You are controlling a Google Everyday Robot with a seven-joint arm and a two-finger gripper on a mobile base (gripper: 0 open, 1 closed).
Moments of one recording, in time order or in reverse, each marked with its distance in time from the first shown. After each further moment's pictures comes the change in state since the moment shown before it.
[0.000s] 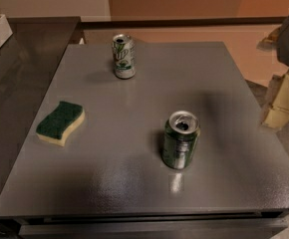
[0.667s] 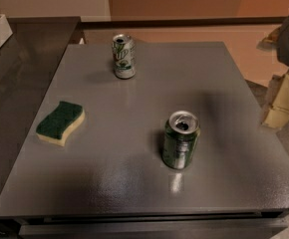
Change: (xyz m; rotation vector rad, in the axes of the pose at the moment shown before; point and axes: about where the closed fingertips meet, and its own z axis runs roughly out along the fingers) arm 0.000 0.000 0.000 0.000 0.000 0.000
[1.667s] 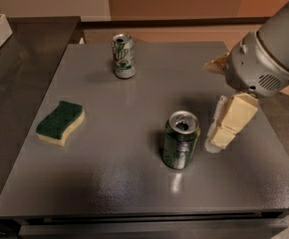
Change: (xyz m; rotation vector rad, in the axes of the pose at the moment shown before) arm -0.077 0.041 0.048 -0.157 -0.295 -0.071
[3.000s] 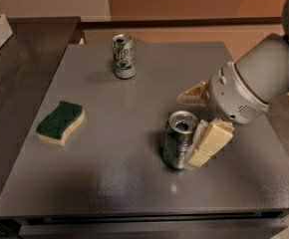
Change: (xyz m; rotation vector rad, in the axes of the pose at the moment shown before) arm -0.016 0.034 0.048 -0.105 -0.123 -0.073
